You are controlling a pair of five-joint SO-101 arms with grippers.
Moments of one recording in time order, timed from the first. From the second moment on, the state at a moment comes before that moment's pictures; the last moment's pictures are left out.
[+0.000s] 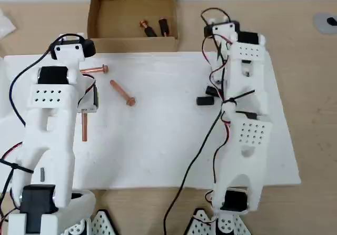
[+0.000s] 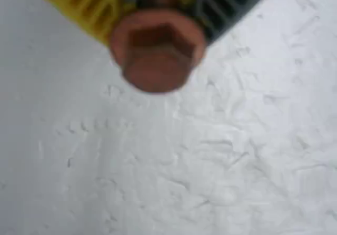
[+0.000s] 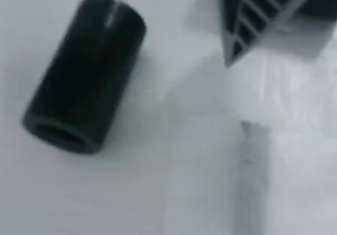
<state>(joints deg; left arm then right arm) -3.5 -14.5 16.4 84.1 -7.1 2.8 48.2 -41.9 87.3 5.1</state>
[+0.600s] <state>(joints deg) -3.5 -14.5 16.4 84.1 -7.1 3.6 52.0 -45.5 85.2 4.2</state>
